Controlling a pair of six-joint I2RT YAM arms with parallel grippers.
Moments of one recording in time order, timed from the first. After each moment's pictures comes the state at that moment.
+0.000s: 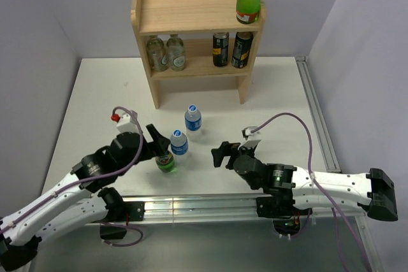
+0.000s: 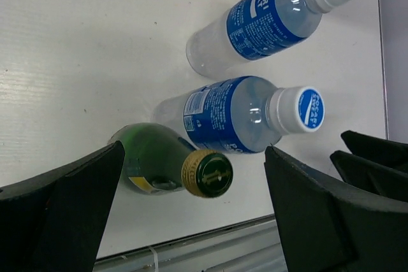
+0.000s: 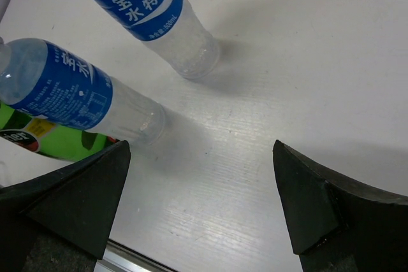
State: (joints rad) left arm -0.83 0.66 0.70 -0.61 -0.37 -0.90; right arm 1.27 0.80 0.43 -0.14 0.80 0.83
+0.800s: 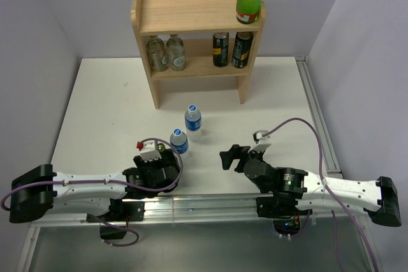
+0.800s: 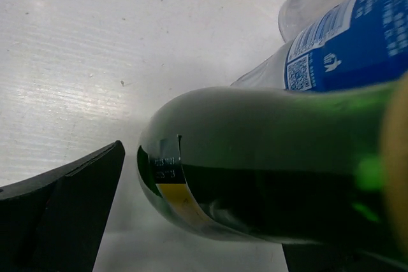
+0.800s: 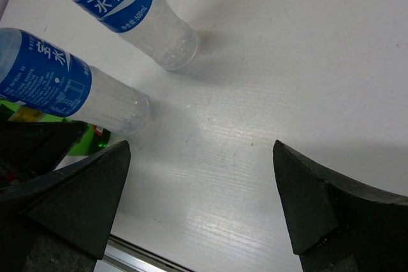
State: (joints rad) left arm -1.29 1.04 0.40 -0.36 -0.94 -1.28; right arm 1.27 0.60 0.35 -0.28 0.81 0.88
